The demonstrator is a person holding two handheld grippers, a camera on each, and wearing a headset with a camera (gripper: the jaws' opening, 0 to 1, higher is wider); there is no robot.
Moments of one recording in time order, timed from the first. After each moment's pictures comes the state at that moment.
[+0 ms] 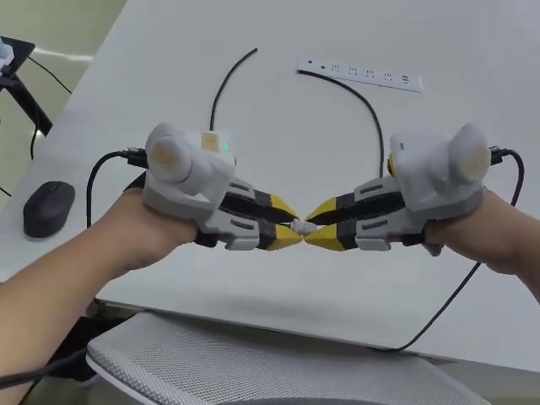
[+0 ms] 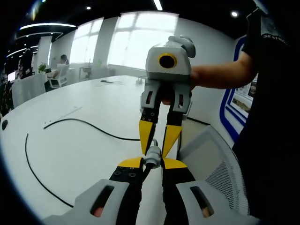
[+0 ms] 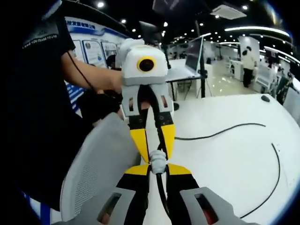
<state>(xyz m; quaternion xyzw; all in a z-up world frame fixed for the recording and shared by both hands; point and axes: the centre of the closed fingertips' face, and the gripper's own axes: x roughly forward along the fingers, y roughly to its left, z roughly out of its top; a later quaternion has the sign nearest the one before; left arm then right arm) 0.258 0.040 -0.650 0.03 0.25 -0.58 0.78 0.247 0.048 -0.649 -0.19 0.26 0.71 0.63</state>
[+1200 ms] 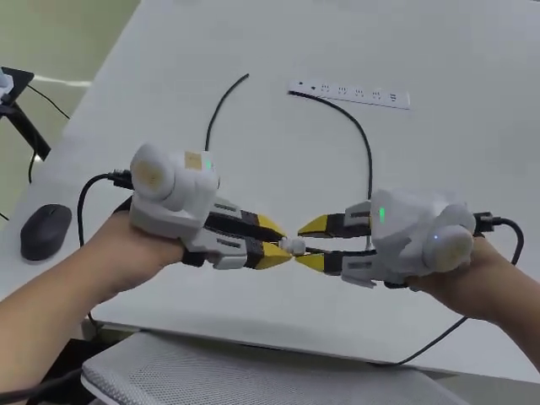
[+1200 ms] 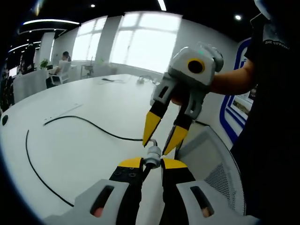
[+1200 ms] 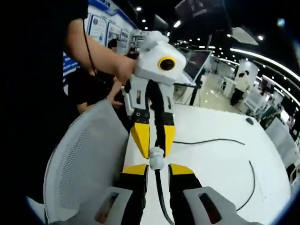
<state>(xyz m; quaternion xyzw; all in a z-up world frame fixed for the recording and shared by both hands) 0.250 0.044 -0.649 0.03 0.25 -0.58 0.78 0.247 0.043 -0.649 -0.23 0.21 0.67 0.68</state>
